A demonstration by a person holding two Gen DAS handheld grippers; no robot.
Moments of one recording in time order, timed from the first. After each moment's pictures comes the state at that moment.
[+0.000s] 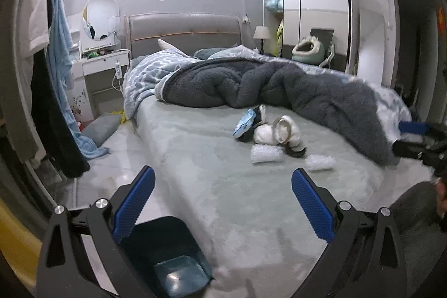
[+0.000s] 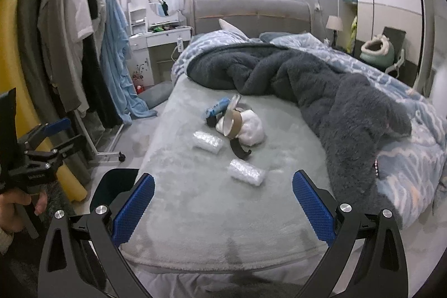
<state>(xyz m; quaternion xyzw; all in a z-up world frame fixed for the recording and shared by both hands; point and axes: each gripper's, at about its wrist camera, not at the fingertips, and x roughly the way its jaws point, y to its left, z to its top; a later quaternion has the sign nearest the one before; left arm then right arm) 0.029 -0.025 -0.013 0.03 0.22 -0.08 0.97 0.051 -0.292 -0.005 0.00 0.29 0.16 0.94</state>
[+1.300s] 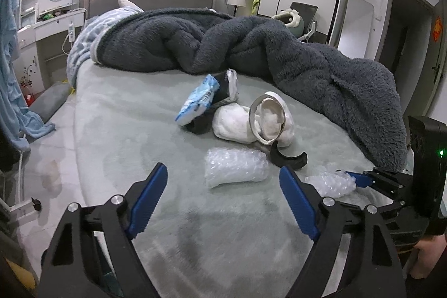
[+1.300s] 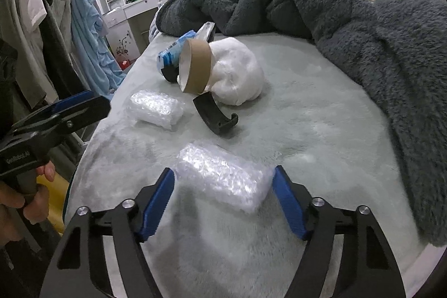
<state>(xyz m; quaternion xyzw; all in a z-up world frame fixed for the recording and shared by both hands) 0.183 -0.081 -0.086 -0.01 0.31 -0.18 0.93 0.190 -0.286 -0.126 0.04 0.39 0.16 0.91</state>
